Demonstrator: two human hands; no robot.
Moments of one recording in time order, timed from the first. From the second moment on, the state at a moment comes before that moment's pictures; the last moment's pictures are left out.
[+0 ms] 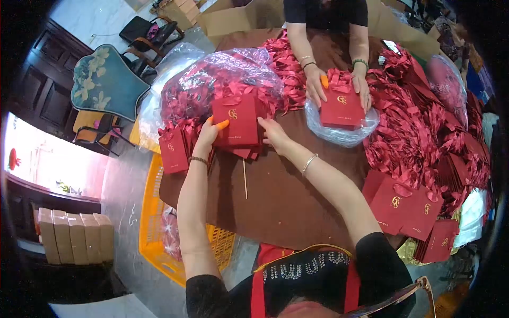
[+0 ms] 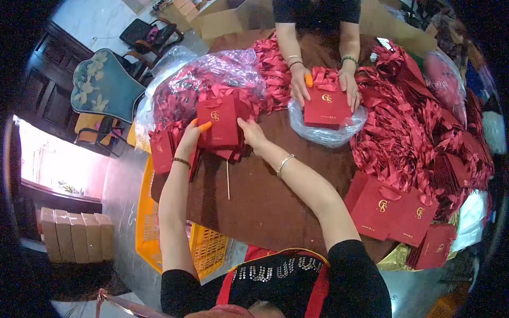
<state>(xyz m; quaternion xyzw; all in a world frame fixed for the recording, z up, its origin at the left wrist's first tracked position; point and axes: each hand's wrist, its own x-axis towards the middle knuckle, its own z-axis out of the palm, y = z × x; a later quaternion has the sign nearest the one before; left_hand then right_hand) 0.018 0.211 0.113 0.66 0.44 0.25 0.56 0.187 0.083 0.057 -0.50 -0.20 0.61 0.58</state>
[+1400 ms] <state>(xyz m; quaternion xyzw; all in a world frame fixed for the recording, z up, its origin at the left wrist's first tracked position) -0.001 0.156 0.188 0.54 0.33 0.41 0.65 0.142 0.045 0.154 -0.57 -0.41 0.31 0.65</state>
